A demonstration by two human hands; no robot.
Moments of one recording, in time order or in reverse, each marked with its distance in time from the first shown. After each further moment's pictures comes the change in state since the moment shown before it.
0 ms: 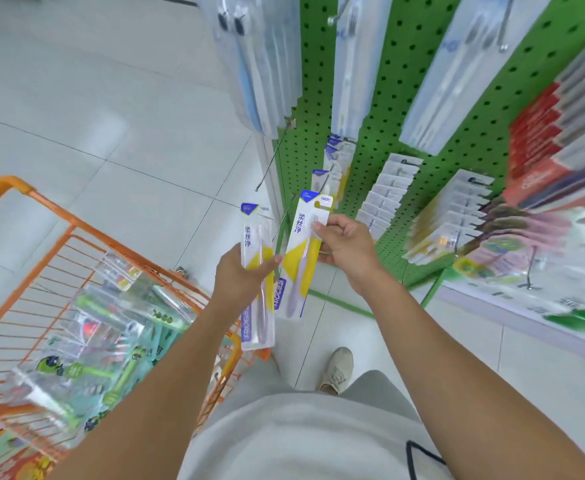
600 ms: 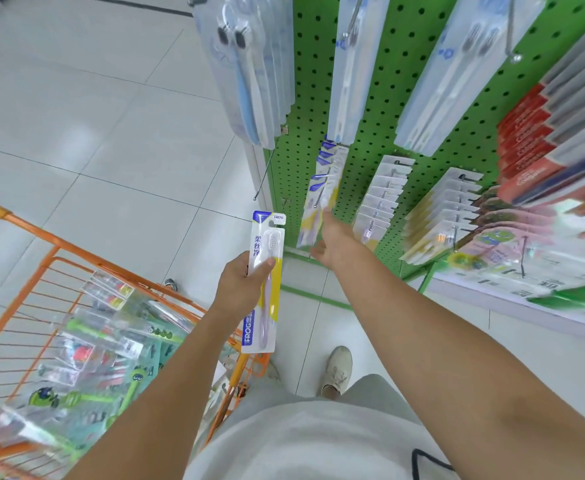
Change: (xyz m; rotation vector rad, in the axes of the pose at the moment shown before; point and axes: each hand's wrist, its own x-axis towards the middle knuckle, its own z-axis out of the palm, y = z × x) left_hand 0.019 -0.010 -0.011 0.008 -0.154 0.041; right_hand 0.055 -0.007 0.034 0.135 0.391 0.484
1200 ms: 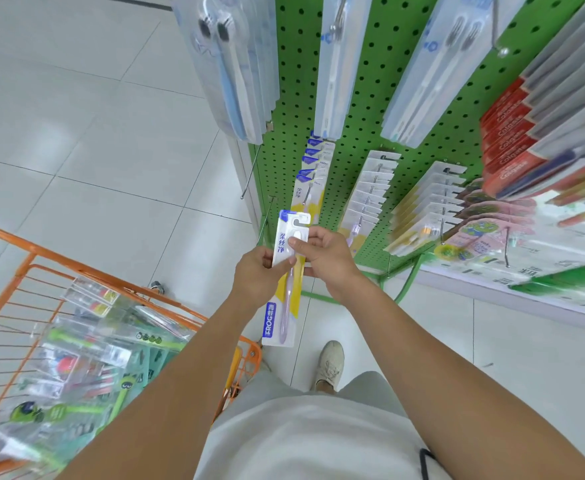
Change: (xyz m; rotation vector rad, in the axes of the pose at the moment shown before) left_hand 0.022 0.004 0.037 0.053 -0.063 0.011; right_hand -0.035 0.044 -0.029 -0.104 -0.314 -0.421
